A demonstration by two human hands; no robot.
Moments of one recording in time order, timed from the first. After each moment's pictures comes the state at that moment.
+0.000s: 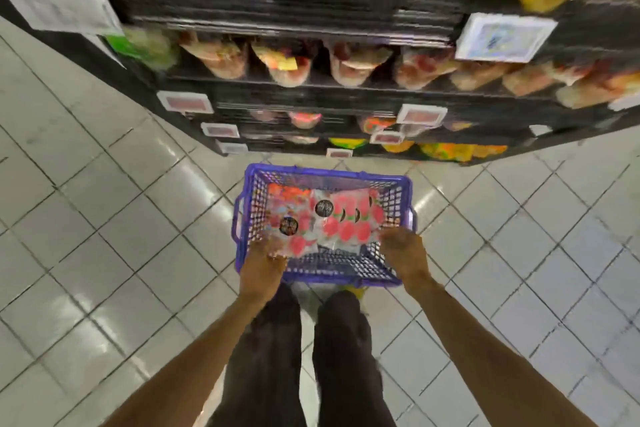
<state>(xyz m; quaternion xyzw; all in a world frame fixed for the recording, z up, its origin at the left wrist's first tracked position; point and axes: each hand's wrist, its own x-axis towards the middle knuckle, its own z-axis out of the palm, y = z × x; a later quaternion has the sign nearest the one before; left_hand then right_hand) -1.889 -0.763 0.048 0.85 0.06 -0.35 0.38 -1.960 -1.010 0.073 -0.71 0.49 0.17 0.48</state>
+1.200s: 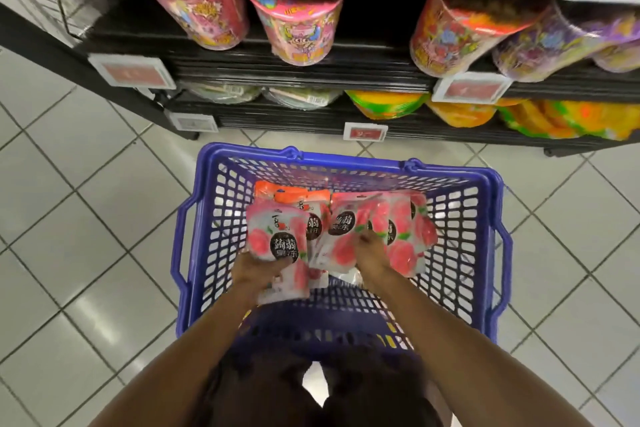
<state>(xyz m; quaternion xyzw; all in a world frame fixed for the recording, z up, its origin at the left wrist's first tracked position) -1.856 -0.772 -0.287 0.82 0.29 -0.43 0.25 -1.917 -0.973 -0.290 -0.56 0.55 0.21 0.58</state>
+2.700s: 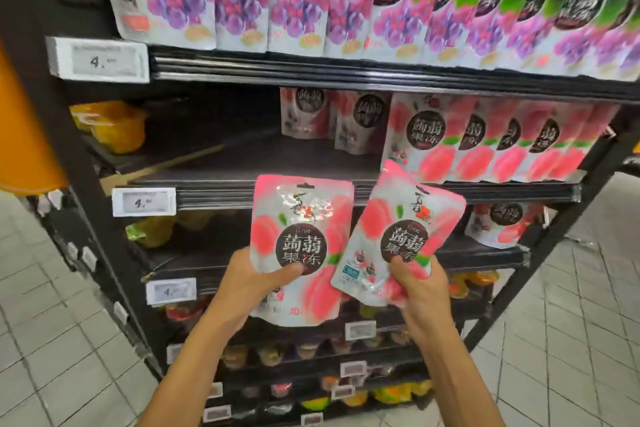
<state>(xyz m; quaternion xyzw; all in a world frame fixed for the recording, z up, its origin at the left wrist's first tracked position) -1.725 -0.822 0.602 0.66 -0.24 -0.20 0.68 -1.876 -1.037 0.595 -0.57 0.17 -0.34 0.73</state>
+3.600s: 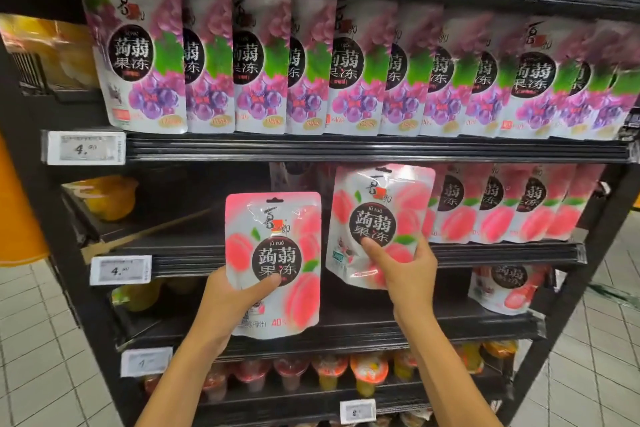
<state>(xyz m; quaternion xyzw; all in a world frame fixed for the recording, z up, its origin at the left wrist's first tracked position) -1.704 -0.866 0.653 0.65 -0.22 -0.09 0.72 -1.810 -1.099 0.673 -0.63 0.16 -0.46 0.60</state>
